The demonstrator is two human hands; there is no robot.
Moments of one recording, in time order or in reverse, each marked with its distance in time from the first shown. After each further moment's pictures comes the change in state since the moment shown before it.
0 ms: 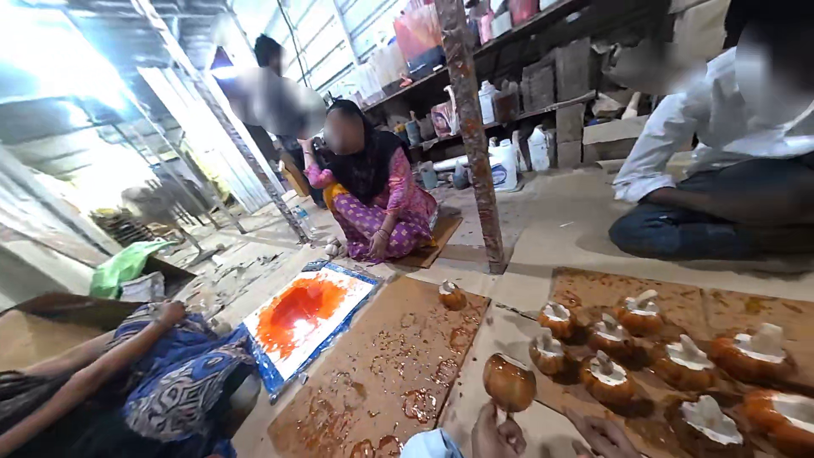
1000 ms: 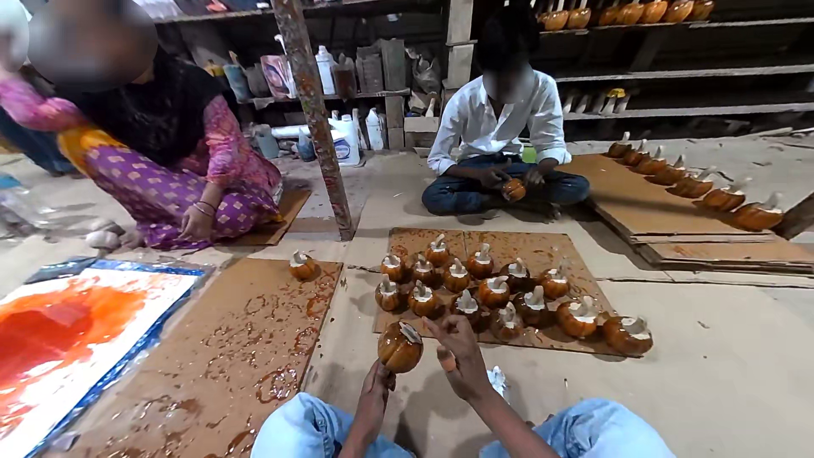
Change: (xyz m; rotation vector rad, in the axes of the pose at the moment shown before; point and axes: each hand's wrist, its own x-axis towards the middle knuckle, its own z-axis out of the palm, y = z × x) left_hand -0.017 -0.044 -0.032 0.543 -0.504 0.172; right_hand -0.029 -0.027 -0.039 -0.123 0.479 -0.097
